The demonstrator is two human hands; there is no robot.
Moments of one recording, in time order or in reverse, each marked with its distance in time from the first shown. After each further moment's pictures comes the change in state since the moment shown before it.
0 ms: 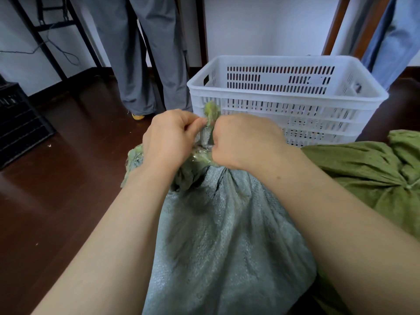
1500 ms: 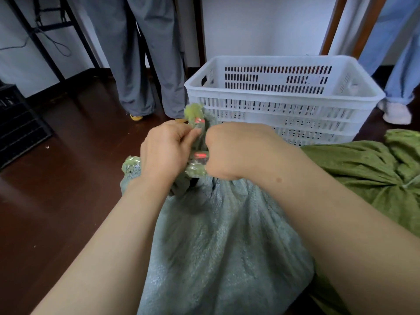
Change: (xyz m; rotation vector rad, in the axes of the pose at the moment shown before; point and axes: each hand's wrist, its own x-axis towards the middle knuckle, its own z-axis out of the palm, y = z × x) left_hand -0.011 -0.017 0.010 0.064 0.035 0.137; right_hand -0.006 -0.008 -0.007 -0.015 -0.187 -0.023
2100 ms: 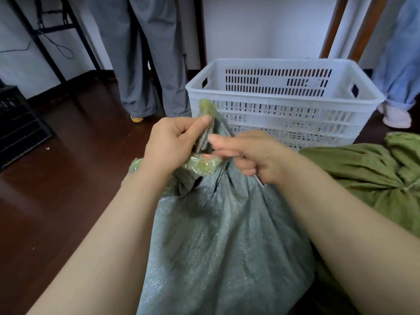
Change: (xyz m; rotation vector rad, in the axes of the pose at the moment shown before) left_hand 0.014 0.007 -0.002 -0.413 -0.119 -0.077; right_hand 0.034 0.057 0.045 1.418 -0.104 0.232
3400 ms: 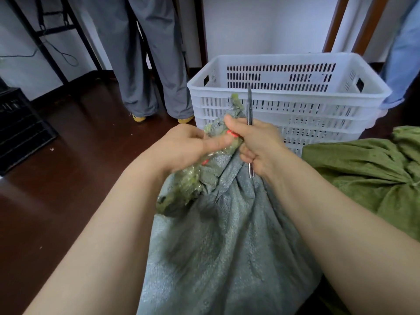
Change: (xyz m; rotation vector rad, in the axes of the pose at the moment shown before) left_hand 0.006 0.019 -0.004 0.090 -0.475 -0.373; right_hand 0.022 0.008 0.007 0.360 0.328 -0.092
